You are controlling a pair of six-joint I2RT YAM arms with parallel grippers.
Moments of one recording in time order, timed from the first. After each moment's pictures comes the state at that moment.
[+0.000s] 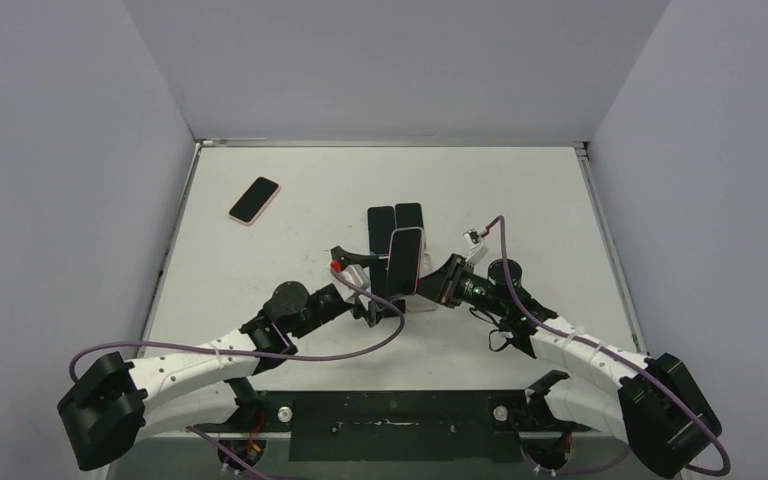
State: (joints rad) left arm -0.91 1.01 0.40 0.66 0.10 0.04; right arm 0.56 1.08 0.35 0.48 -0.45 0.98
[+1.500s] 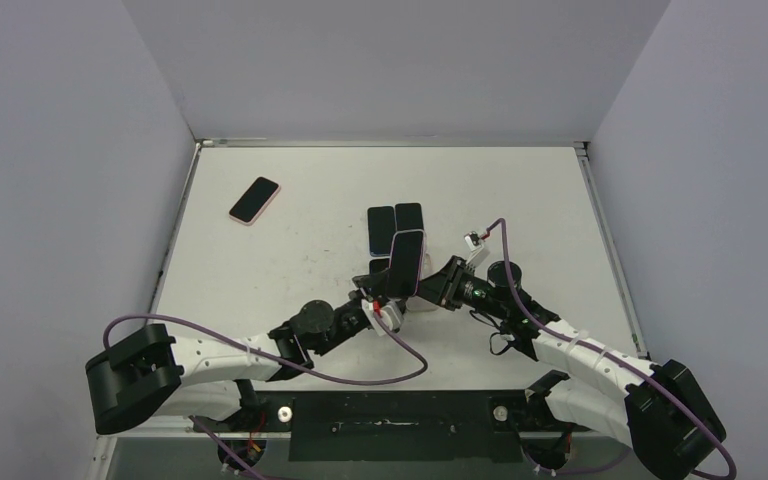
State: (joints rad) left arm -1.11 1.20 0.36 0.85 -0.16 0.51; right arm 0.59 1.04 0.35 0.41 -0.41 0.99
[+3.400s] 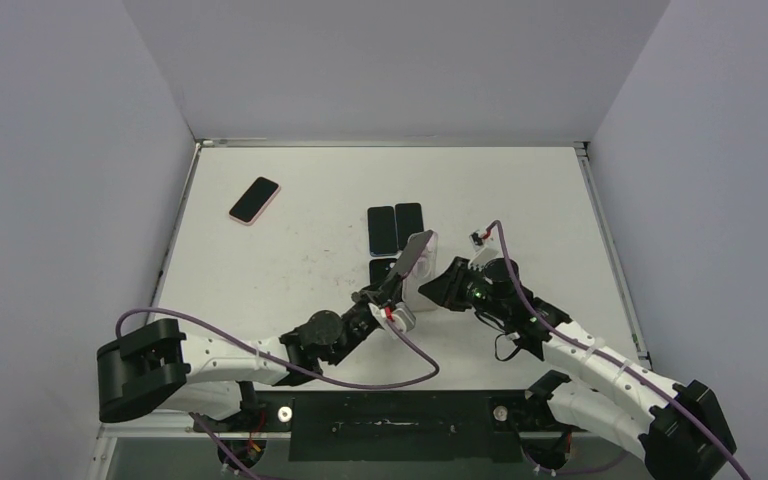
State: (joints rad) left arm -1.24 1.28 0.41 0.95 -0.43 0.61; right arm 0.65 0.93 0.45 0.06 -0.20 0.83
